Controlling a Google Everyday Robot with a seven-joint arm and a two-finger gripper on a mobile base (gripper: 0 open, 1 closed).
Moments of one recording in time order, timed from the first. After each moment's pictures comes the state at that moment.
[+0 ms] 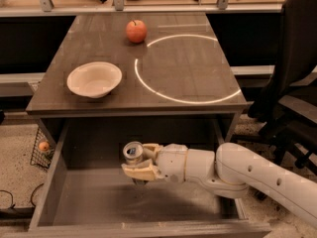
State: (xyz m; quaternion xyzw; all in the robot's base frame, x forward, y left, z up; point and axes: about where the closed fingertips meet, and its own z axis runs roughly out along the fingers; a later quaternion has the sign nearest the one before) arm 0.443 0.060 0.730 -0.45 0.61 0.41 0.51
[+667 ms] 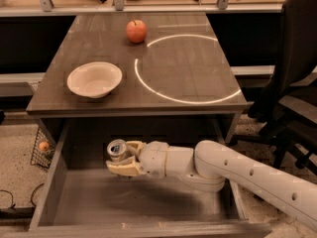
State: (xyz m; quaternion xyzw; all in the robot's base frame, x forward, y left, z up) arm 0.465 0.107 0.716 -0.46 0.59 0.41 0.52
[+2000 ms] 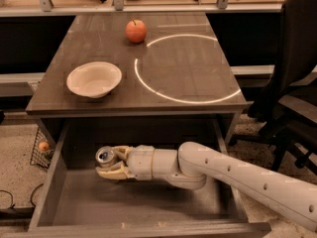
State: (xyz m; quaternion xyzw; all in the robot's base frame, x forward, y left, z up) arm 0.472 0.148 0.677 -0.50 0.55 0.42 0.53
